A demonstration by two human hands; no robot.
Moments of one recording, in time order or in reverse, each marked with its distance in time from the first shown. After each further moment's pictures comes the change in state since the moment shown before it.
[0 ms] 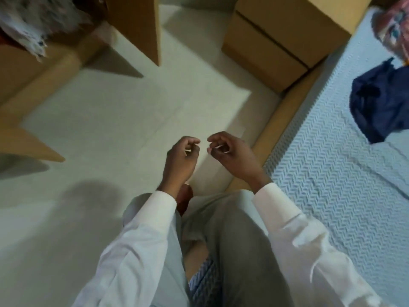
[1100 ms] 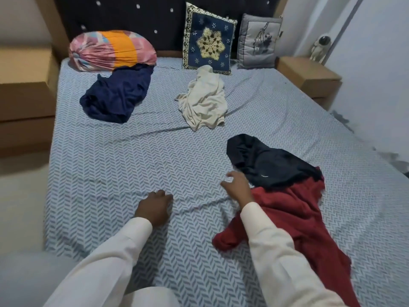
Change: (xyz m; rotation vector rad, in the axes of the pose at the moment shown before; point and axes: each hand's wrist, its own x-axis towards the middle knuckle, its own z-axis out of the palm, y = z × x) left_hand -0.269 0.053 0.409 1.377 -0.878 0.934; right_hand -0.501 0.386 -0.178 0.173 0.993 0.824
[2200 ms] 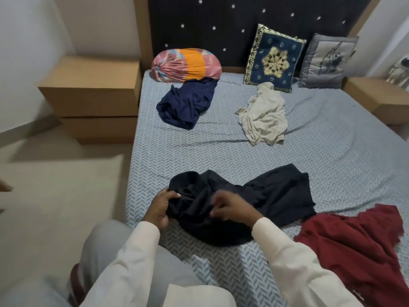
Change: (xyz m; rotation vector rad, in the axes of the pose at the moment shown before) left_hand -0.079 -0.114 -0.028 -2.047 0.284 -0.421; right_hand -0.077 -0.142 0.091 -0.039 -0.736 -0.373
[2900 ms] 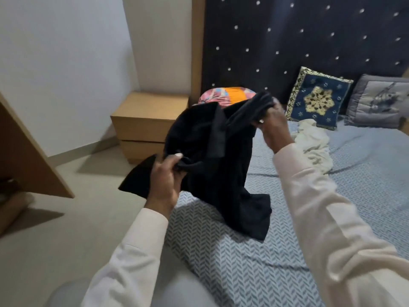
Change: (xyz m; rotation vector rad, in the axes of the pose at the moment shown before) left_hand -0.084 0.165 0.005 -0.334 -0.036 0.664; right_hand 0.057 -0.251 -0.150 0.973 0.559 -0.522
